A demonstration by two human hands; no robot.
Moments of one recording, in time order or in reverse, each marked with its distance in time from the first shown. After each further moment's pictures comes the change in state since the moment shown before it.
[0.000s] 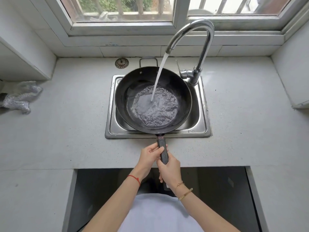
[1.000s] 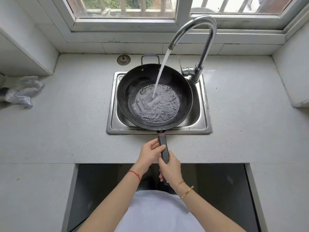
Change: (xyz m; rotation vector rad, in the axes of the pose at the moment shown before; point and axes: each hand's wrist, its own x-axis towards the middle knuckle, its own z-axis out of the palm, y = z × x) left_hand -0.007 0.002 0.000 0.181 0.060 0.031; right_hand -0.009 0.006 -0.002 0.021 -0.076 0.061
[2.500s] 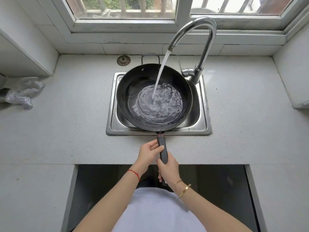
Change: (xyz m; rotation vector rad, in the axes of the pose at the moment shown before) left_hand 0.001 0.008 0.000 0.021 0.048 -0.067; right_hand 0.009 0.006 0.006 0.018 -0.021 0.049
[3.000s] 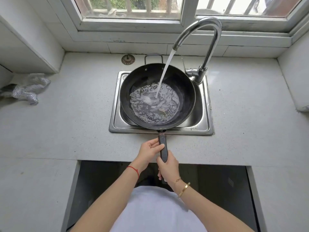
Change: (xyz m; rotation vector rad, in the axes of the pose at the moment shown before) left_hand 0.002 -0.004 -0.009 -0.030 -0.046 -0.006; right_hand -0.002 -0.001 0.005 -0.053 0.006 -0.019
